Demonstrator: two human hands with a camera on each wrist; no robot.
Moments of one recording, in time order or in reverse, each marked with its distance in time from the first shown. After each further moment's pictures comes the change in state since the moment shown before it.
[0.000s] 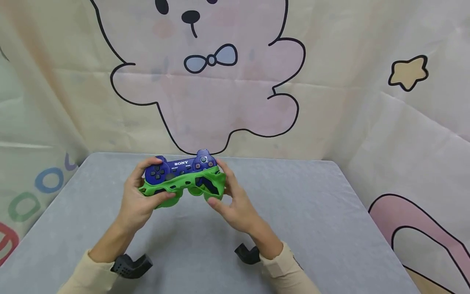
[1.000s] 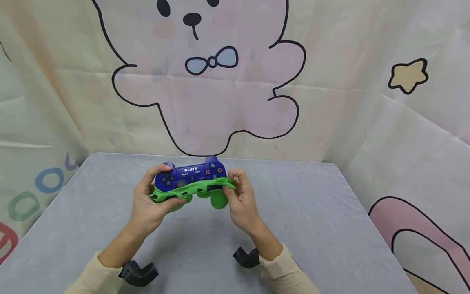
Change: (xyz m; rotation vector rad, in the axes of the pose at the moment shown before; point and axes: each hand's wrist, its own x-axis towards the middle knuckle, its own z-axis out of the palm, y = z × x) left_hand -0.008 -0.008 0.017 -0.025 -0.026 0.067; right_hand 0.004 0.005 0.001 0.121 0.211 -0.053
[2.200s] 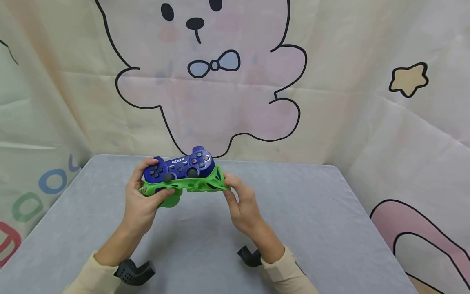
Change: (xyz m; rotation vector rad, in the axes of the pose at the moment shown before) left_hand 0.006 0.011 -0.007 -0.042 0.200 -0.158; right_hand -0.004 0.005 -0.007 -0.313 -0.056 -0.237
